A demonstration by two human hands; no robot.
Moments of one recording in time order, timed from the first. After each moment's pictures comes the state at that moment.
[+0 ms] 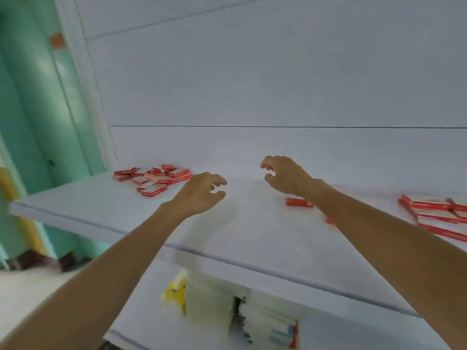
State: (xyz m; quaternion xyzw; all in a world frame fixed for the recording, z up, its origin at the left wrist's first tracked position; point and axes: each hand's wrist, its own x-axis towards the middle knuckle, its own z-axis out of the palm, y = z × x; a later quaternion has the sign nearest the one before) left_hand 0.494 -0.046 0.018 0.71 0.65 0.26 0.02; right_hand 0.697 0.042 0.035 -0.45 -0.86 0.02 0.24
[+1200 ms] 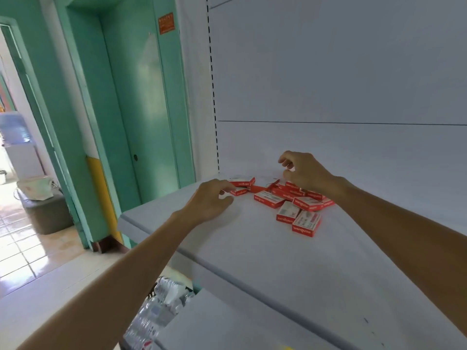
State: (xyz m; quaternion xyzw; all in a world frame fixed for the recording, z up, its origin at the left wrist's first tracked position) left_hand 0.101 0.012 -0.020 0.63 0.71 0.30 -0.01; right_hand 0.296 0.146 0.022 -0.35 -0.89 0.09 0.26
